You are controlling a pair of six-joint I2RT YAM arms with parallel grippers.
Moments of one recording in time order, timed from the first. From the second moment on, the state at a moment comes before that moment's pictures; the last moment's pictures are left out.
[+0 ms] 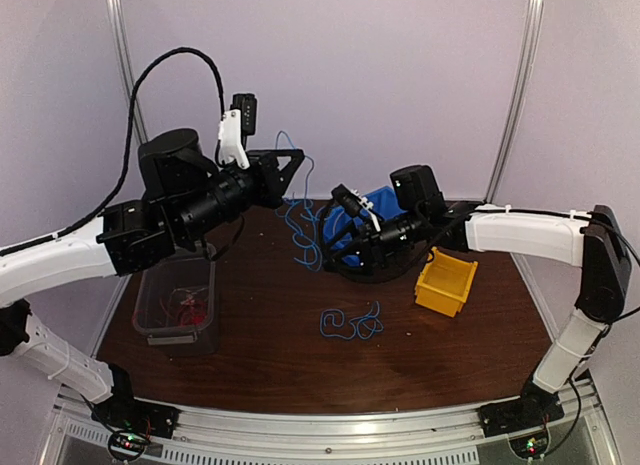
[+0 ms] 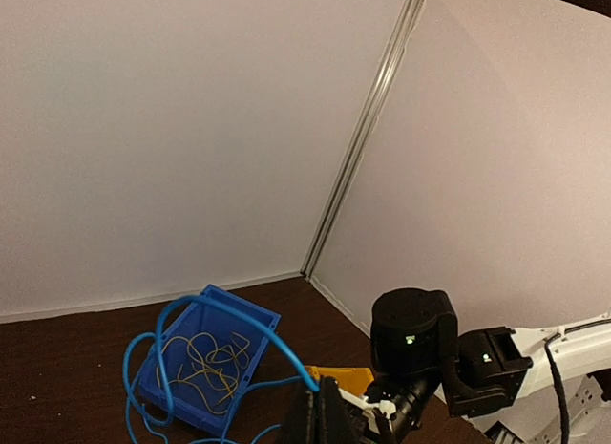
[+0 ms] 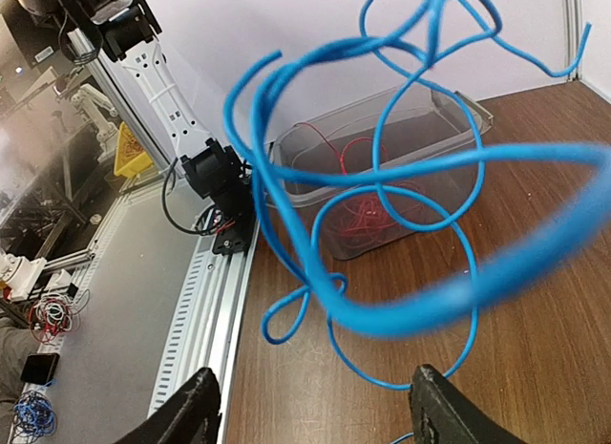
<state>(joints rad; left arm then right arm) -1.07 1.30 1.25 0.12 -0.32 -0.33 0.71 1.67 1.25 -0.08 -0.97 -0.06</state>
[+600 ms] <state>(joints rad) -1.07 1.35 1.25 0.16 -0.34 -0.40 0.75 1.67 1.27 -0.01 -0.69 0.10</state>
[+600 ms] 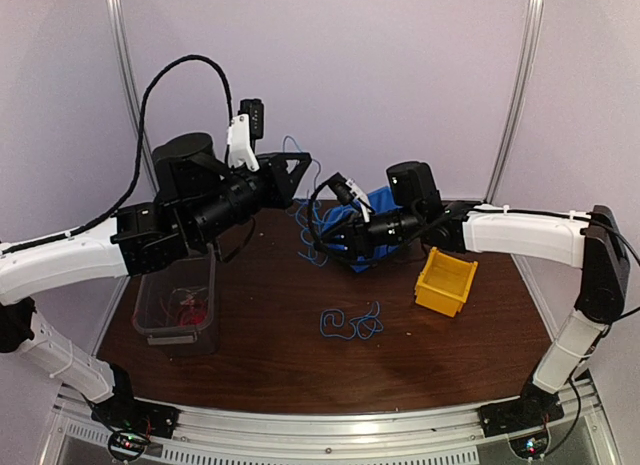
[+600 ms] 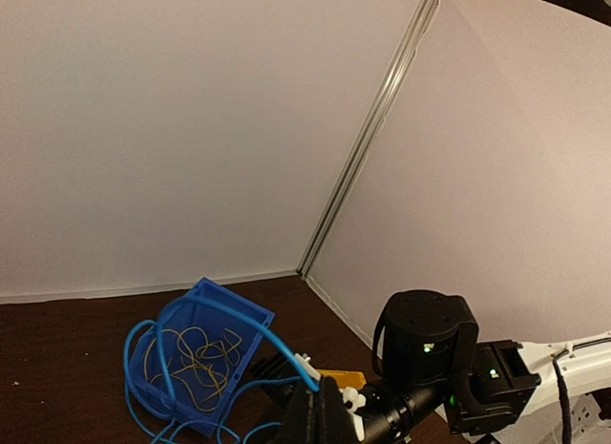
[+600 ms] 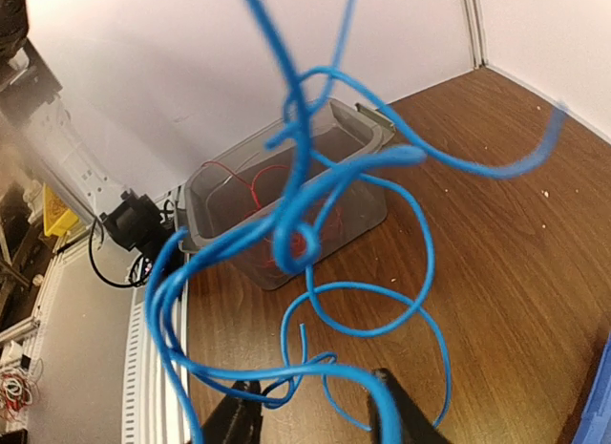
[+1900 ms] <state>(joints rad) -1.07 1.27 1.49 0.12 -0.54 -0.08 0.59 1.66 0.97 -0.15 -0.53 -0.20</state>
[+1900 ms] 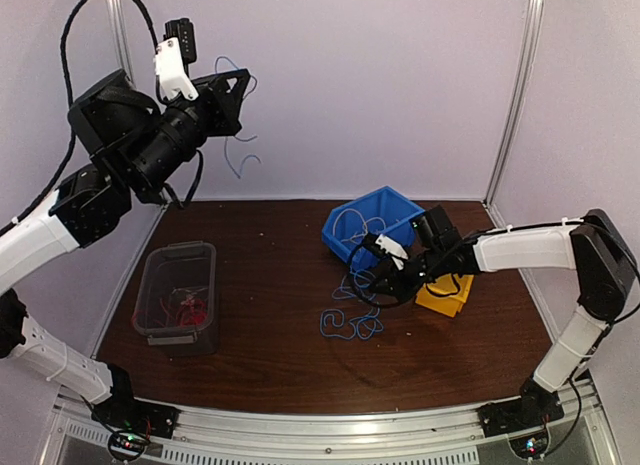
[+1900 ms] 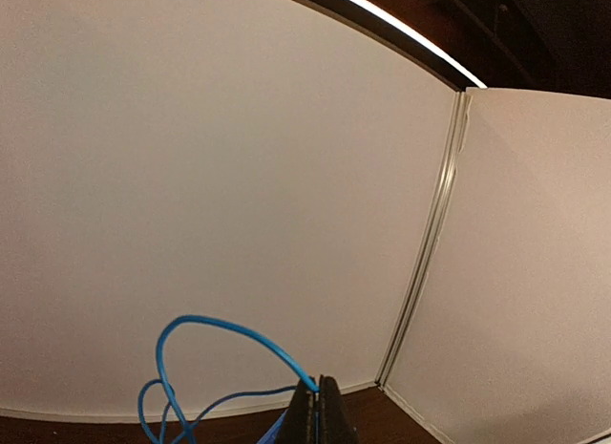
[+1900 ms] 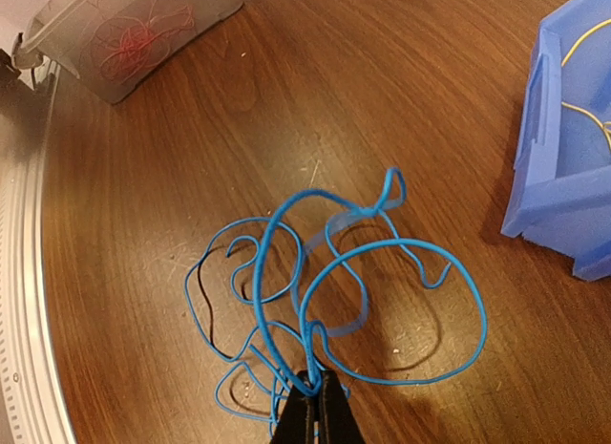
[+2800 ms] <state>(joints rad) -1.07 1.71 1.64 0.04 -0.13 -0.13 0.13 1.24 1.02 -0.43 -0.62 -0.30</state>
